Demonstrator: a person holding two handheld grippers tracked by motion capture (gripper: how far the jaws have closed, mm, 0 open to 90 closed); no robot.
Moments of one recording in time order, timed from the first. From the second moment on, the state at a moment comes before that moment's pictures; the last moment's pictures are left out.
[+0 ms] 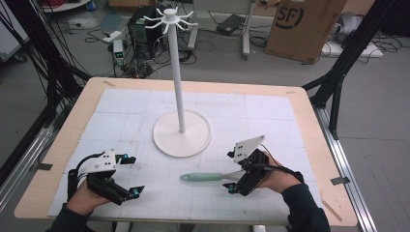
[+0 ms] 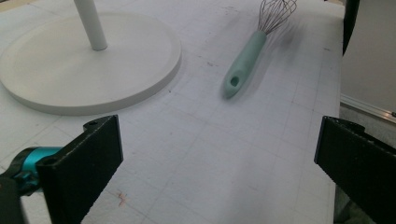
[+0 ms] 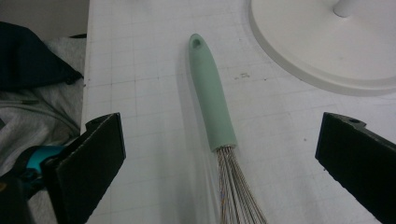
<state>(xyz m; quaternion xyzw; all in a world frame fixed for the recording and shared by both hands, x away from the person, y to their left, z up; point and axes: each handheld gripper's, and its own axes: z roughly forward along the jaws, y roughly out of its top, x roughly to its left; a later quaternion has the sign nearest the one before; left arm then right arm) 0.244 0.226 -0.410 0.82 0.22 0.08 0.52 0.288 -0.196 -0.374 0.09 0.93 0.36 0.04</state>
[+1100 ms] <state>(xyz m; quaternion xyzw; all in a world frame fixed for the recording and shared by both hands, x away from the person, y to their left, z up) 0.247 0.226 -0.411 0.82 0.22 0.08 0.52 0.301 -0.150 -0.395 0.04 0.96 0.26 0.04</state>
